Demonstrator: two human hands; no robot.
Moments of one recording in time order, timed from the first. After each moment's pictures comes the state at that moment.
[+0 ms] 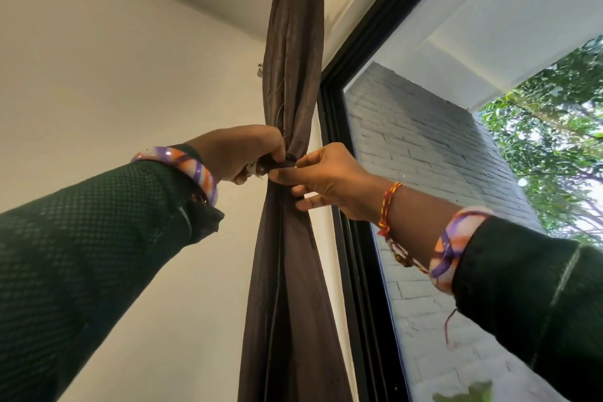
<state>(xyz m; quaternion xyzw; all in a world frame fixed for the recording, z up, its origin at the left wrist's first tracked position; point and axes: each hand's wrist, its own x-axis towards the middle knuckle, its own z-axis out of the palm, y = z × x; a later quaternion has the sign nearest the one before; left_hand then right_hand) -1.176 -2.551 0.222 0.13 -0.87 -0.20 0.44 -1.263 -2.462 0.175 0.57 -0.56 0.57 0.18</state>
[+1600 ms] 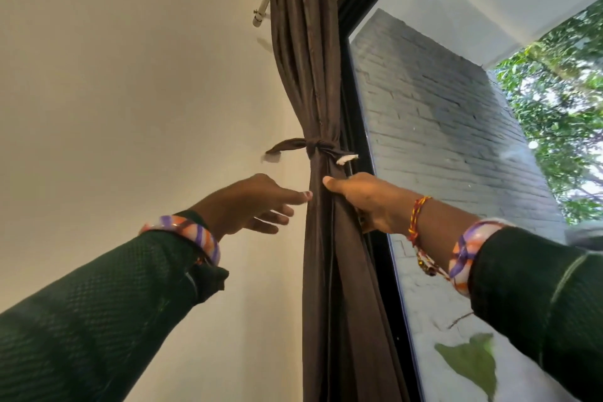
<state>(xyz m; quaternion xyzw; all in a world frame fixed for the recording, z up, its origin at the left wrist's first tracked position) -1.254 -2.613 0.139 0.10 -0.88 -0.33 0.33 -1.351 -2.485 0.125 0.41 -0.69 0.60 0.04</state>
